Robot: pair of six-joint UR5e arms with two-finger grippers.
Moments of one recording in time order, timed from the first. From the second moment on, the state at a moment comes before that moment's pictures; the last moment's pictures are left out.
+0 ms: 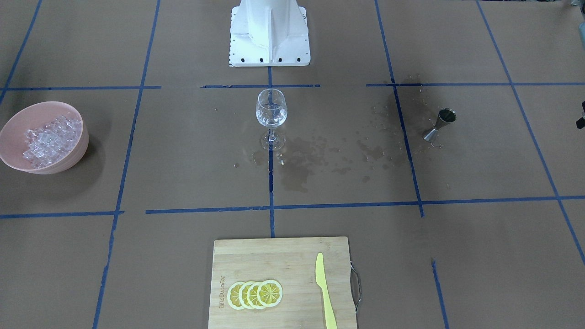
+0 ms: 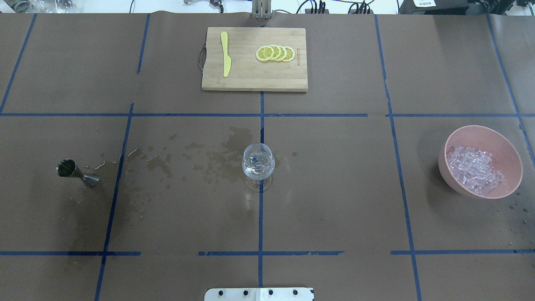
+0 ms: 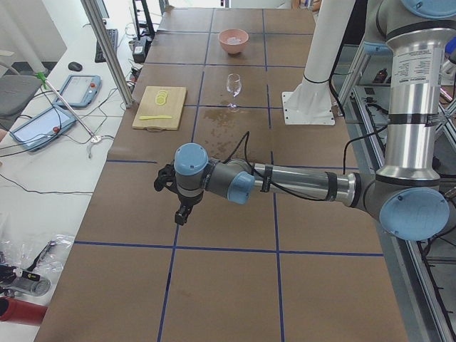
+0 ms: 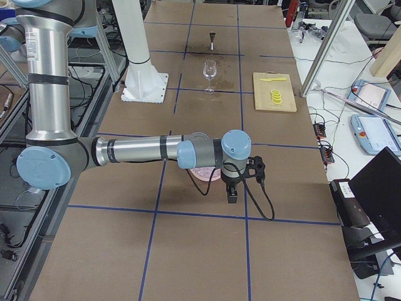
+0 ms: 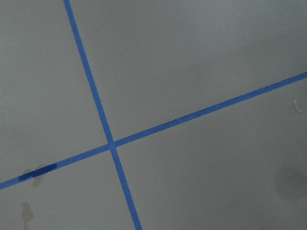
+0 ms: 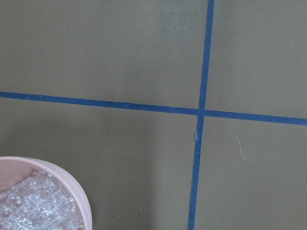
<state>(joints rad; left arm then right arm) -1.47 -1.54 -1.69 -1.89 -2.41 0.05 1.52 -1.59 1.70 -1.55 2.40 0.03</state>
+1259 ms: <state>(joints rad) -0.79 -1.29 -1.79 -3.09 -1.63 -0.87 1.46 -1.59 1.68 -1.37 2.43 0.03</state>
